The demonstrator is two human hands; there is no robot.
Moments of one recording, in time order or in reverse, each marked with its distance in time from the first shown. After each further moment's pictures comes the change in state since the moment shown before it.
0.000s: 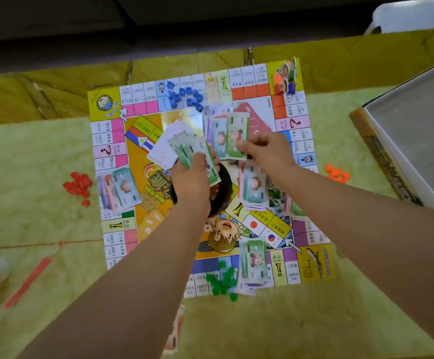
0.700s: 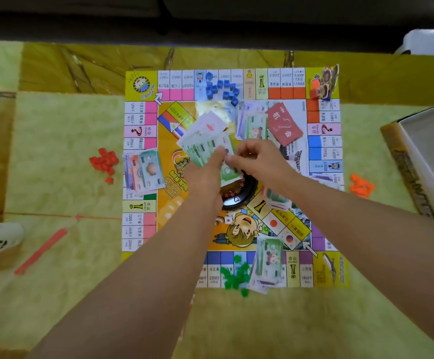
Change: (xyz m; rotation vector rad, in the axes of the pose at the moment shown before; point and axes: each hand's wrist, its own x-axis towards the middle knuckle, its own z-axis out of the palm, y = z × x) left_hand 0.005 0.004 -0.038 -0.237 0.037 -0.175; right_hand -0.024 -0.012 0.053 -0.137 -0.363 -0.218
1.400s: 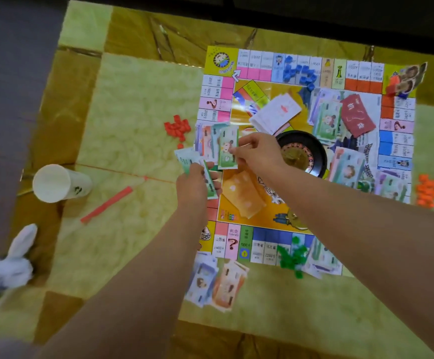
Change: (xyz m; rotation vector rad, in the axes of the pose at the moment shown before) left_hand 0.013 0.009 -0.168 -0.036 0.039 0.010; right_hand 0.008 -0.029 0.149 0.005 0.152 0.185
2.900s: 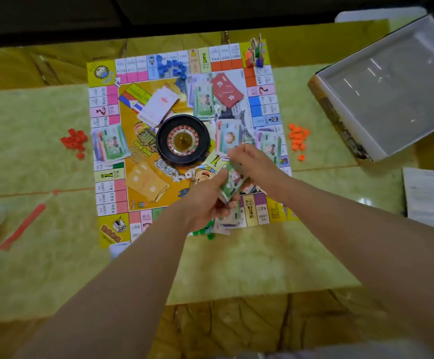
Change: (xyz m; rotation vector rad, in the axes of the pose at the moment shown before) left_hand -0.132 -0.100 0.119 0.602 -0.678 -0.283; right_hand -0.112 0.101 -0.199 0.126 -0.114 0.035
